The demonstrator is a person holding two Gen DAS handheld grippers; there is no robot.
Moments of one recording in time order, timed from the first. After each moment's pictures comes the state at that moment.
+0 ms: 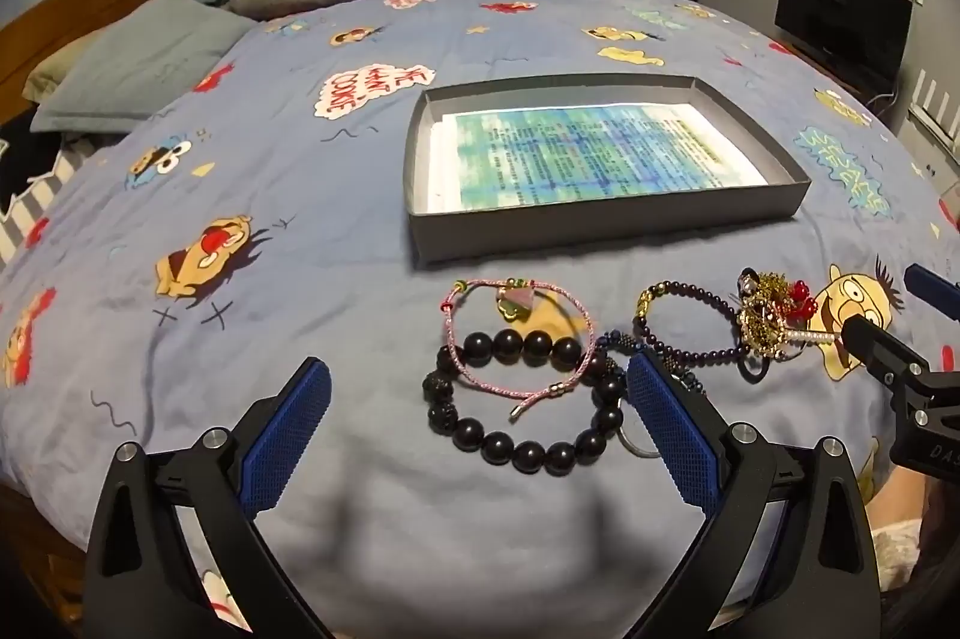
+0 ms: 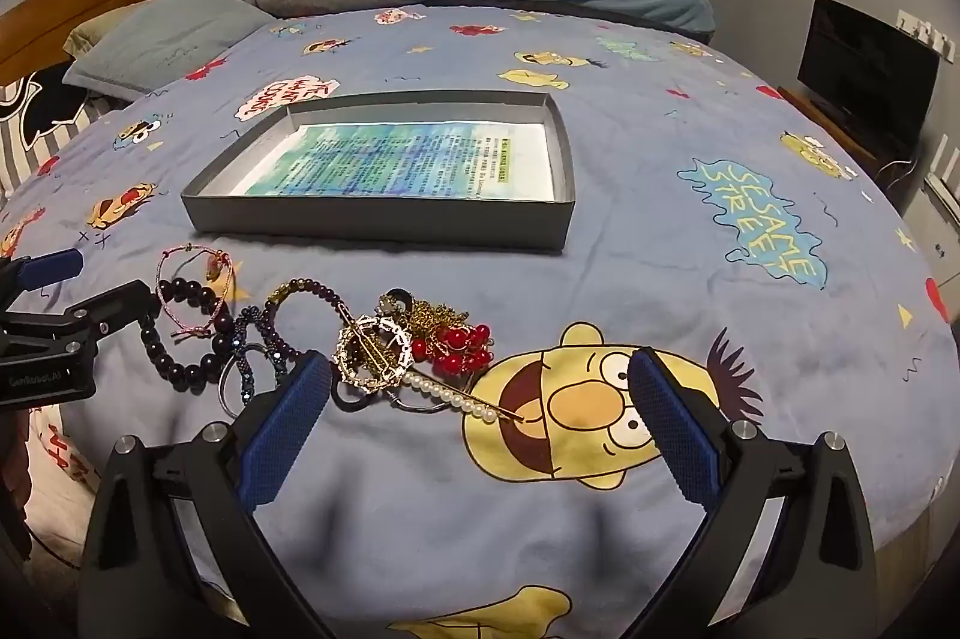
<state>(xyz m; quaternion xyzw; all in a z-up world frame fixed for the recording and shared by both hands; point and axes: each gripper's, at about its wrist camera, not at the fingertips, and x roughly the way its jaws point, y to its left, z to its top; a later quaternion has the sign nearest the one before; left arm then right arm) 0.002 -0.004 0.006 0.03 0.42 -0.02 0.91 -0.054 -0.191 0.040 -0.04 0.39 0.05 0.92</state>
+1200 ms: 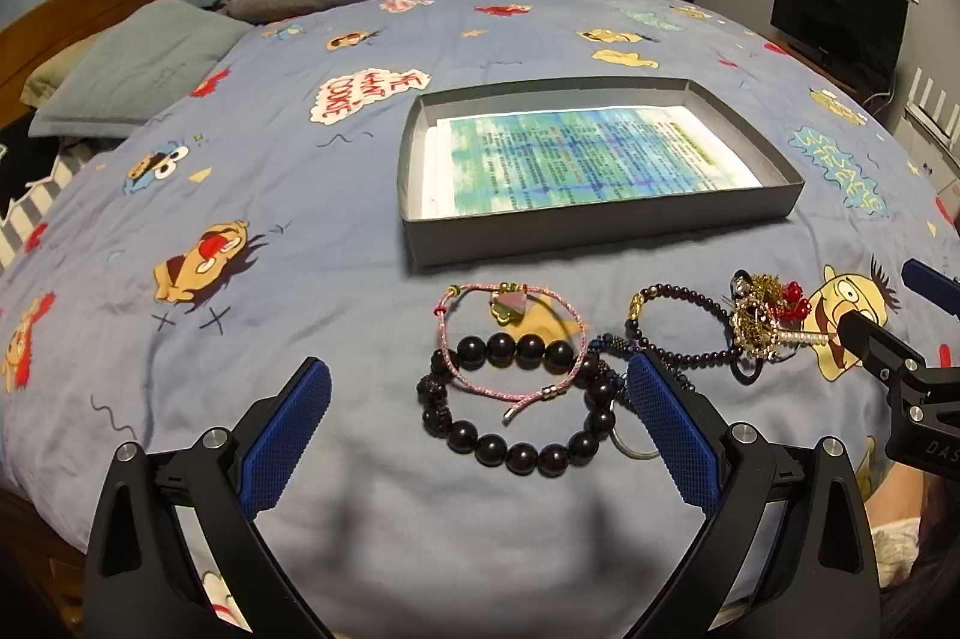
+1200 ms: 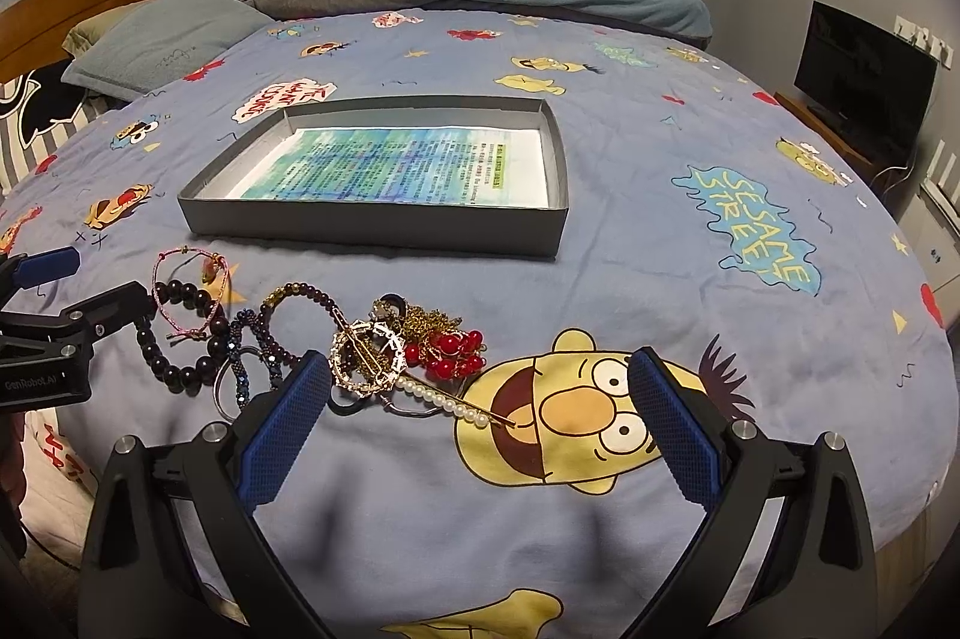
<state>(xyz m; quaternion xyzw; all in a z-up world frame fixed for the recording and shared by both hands) -0.001 -0.009 0.008 0.03 0.41 -0.02 0.91 -0.054 -0.192 0.042 -0.04 0.38 0.05 0.92</state>
